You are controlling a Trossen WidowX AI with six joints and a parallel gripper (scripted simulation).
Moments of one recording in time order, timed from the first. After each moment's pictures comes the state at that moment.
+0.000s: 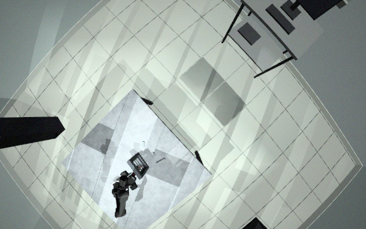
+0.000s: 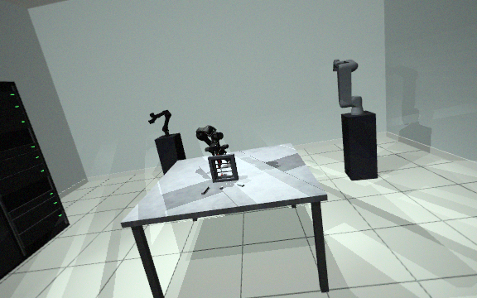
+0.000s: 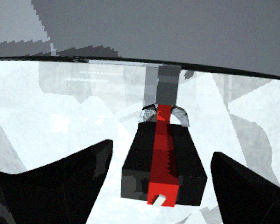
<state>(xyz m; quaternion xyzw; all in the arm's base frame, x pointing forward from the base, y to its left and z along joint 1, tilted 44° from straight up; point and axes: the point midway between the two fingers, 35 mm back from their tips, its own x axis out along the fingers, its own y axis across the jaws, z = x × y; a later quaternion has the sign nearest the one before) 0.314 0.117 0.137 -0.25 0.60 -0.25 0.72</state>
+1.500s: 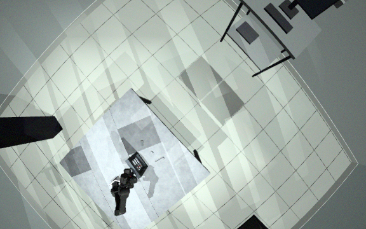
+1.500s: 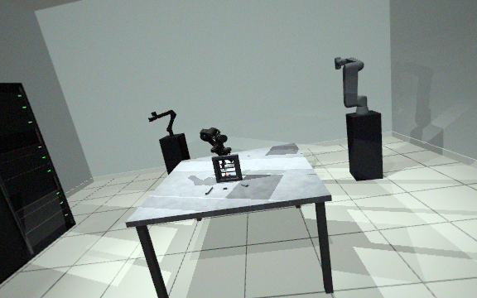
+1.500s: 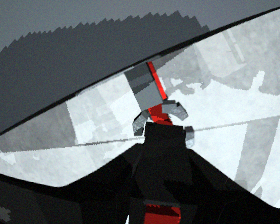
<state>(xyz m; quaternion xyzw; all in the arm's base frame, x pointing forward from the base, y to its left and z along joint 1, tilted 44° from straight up) 0.315 0.107 0.127 -0.07 0.54 -0.40 0.74</state>
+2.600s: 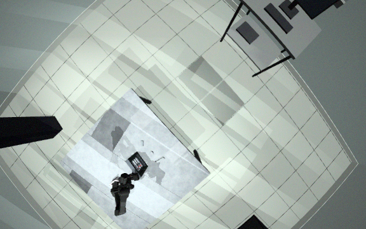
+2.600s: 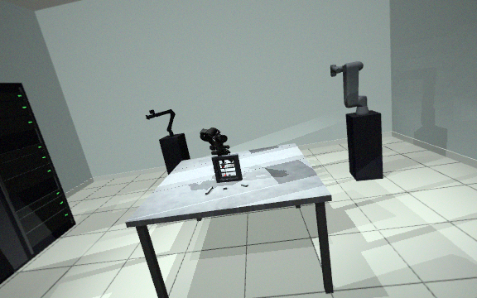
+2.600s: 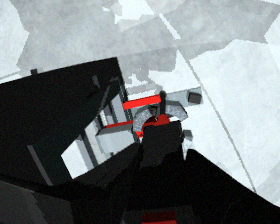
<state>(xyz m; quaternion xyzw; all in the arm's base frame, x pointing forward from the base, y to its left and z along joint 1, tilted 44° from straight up) 0.315 0.106 0.127 0.42 0.15 -0.66 0.61</state>
